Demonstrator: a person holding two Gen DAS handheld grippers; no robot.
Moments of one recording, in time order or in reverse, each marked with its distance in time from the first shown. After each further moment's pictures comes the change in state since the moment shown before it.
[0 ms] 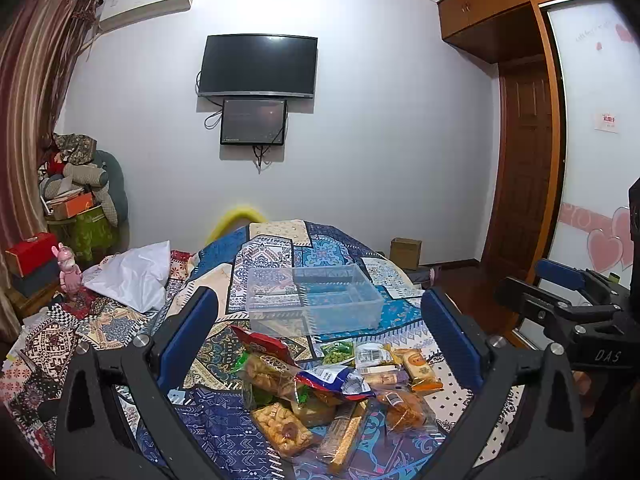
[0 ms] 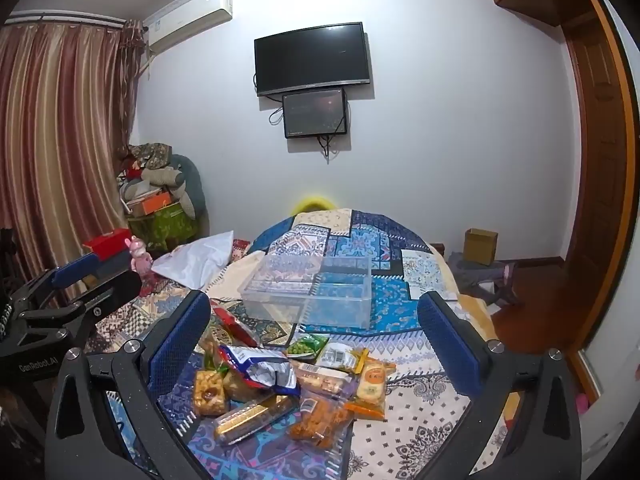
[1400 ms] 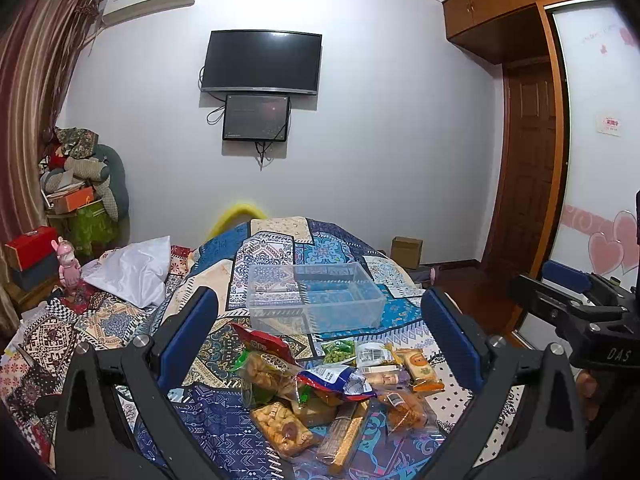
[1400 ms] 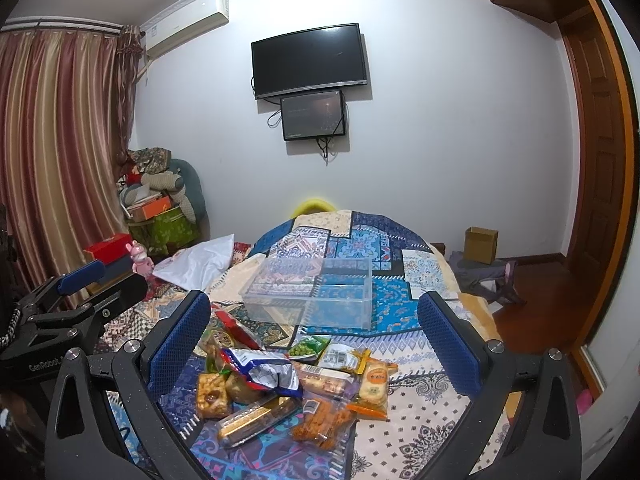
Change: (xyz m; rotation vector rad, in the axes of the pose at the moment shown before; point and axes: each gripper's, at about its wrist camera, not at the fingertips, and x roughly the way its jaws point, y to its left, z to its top) left arm 0.003 0.002 0.000 -0.017 0.010 0.005; right arm 0.000 -0.002 -0.003 0.020 -0.010 0.005
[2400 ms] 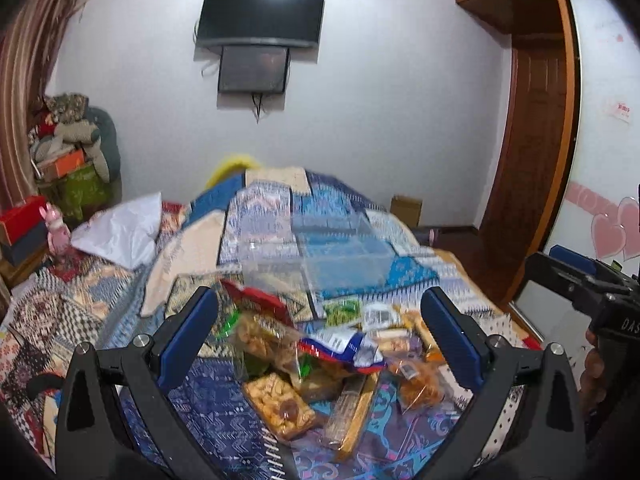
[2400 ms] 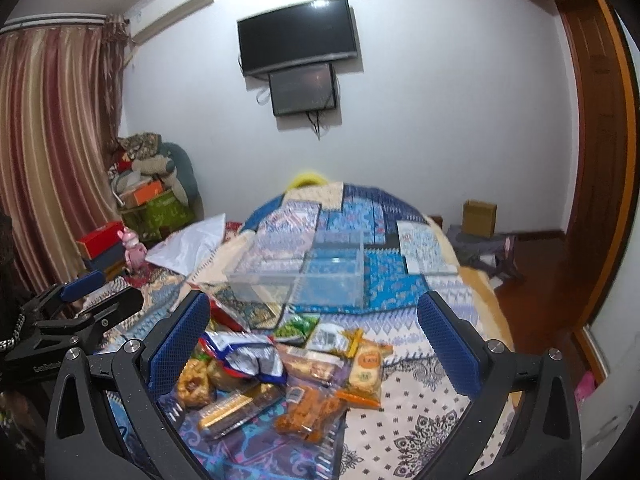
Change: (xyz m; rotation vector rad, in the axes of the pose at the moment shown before) left arm 0.056 0.015 -0.034 -0.027 0.183 -0.021; right arm 0.035 -0.026 -0.019 0.043 0.103 -0.005
